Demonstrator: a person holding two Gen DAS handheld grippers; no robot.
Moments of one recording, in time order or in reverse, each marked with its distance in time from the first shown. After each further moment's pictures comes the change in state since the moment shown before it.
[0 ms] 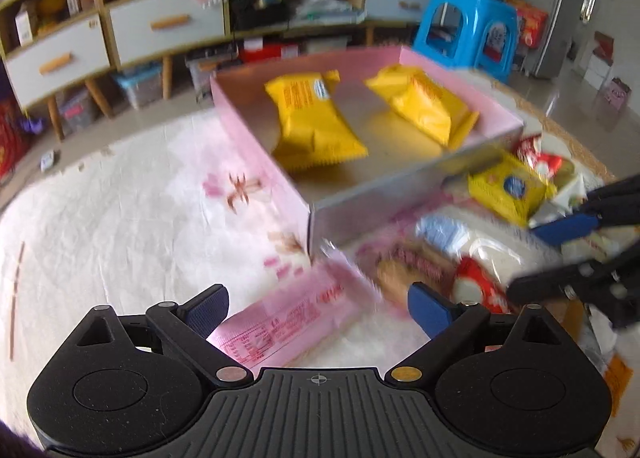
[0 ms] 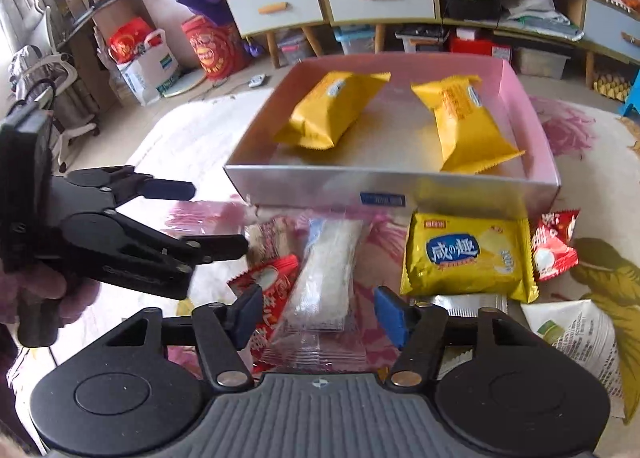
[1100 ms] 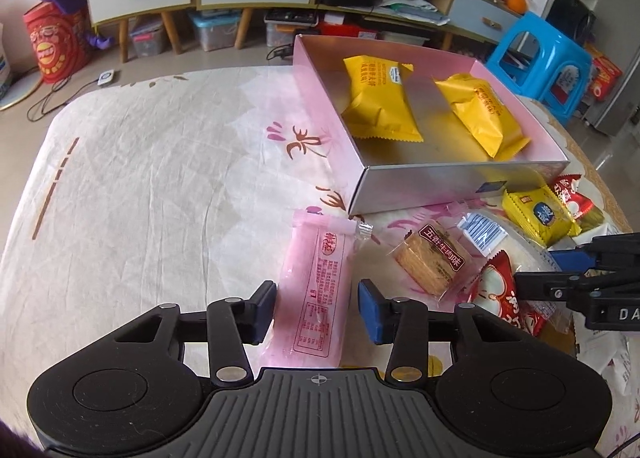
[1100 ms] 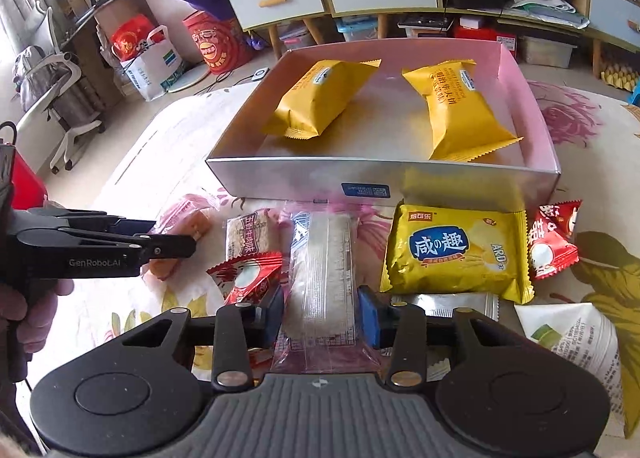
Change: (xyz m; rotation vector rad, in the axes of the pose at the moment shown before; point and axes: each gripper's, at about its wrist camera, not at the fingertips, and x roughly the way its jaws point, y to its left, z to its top) left arm -0.018 0.010 -0.015 -0.294 0.032 0.091; right arm 0.005 -0.018 0.003 0.003 0.018 0.034
